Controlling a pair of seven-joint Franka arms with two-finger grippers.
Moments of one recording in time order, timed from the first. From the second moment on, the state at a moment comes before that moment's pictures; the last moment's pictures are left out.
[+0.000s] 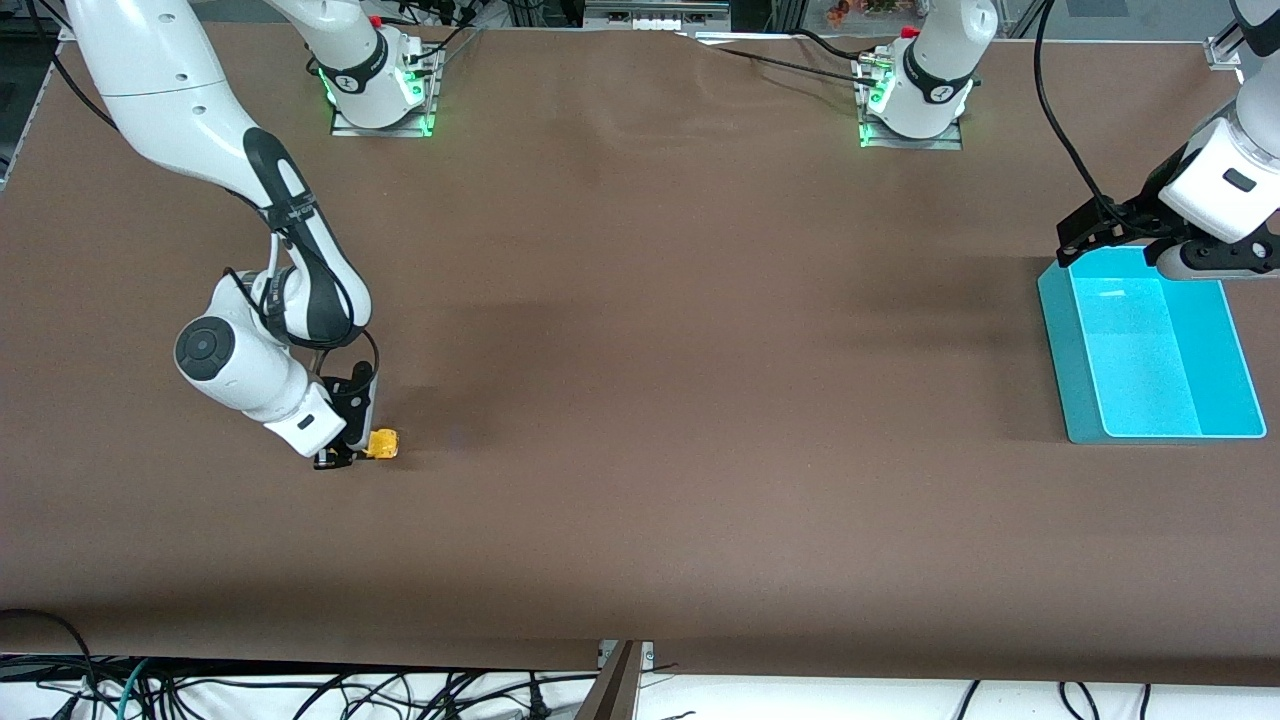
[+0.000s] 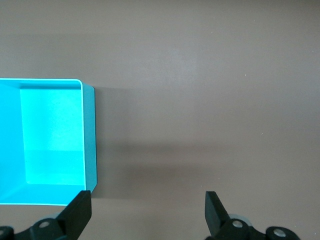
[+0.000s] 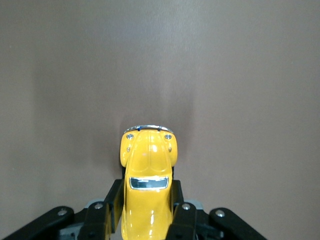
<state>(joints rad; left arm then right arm) -0.02 -0.05 -0.02 -1.72 0.03 1.67 -0.08 0.09 0.65 0.01 -1.78 0.08 2.56 -1.59</state>
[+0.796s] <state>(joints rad) -0.02 -0.05 -0.02 -1.72 0.03 1.67 -0.08 0.00 0.65 0.01 -1.78 0.08 2.56 -1.69</state>
